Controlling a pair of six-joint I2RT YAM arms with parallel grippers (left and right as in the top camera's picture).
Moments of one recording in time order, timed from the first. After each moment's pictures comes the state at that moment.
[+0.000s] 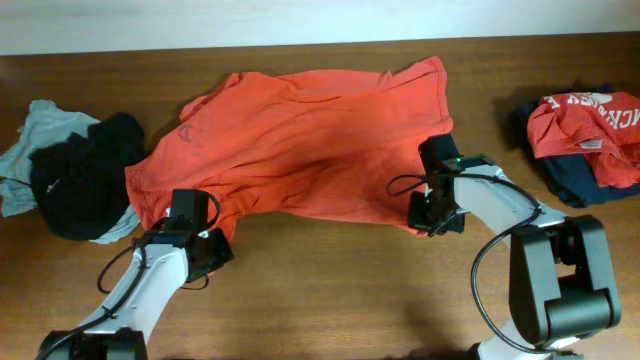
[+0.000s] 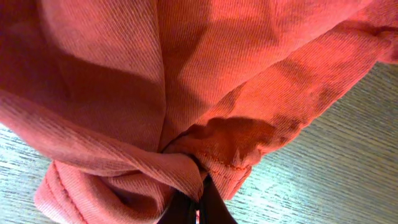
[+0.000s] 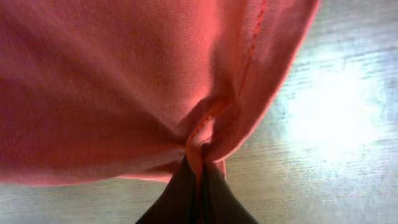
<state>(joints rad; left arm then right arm) -0.06 1.43 0.64 -0.58 -0.02 -0.47 0.16 1.79 1.03 -0.82 -0.05 0.39</state>
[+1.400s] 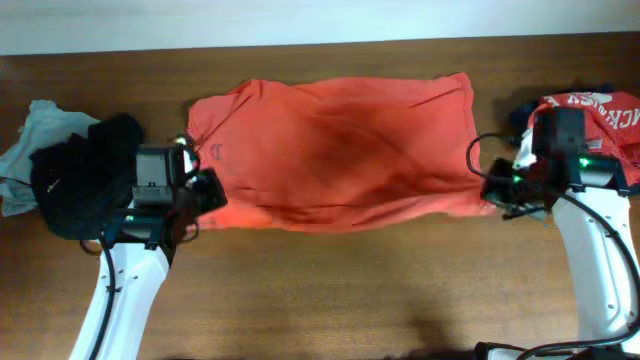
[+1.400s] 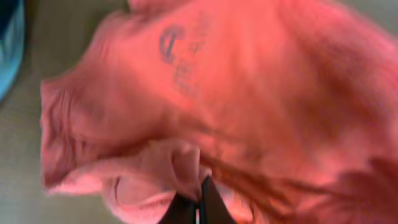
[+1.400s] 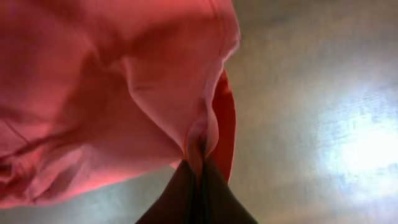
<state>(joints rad) -0.06 1.27 0.95 -0.63 0.08 -0.41 -0.18 1.40 1.21 -1.08 -0.10 0.28</state>
